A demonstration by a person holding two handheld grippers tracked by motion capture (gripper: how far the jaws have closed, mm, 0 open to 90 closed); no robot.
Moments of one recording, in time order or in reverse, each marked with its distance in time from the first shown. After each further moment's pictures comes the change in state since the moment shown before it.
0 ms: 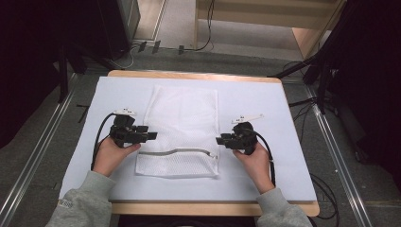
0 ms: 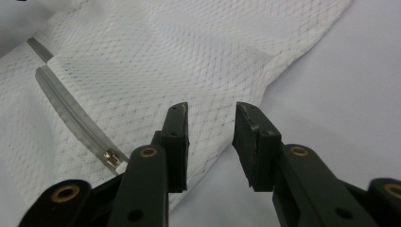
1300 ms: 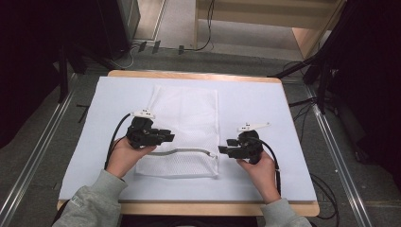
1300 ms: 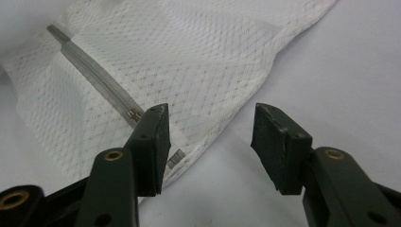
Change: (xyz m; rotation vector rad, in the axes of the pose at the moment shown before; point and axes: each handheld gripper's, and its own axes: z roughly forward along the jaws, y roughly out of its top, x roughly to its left) left arm -0.057 0.020 0.015 -0.002 -0.140 0.119; right arm 0.007 -0.022 -0.017 -0.007 0.010 0.012
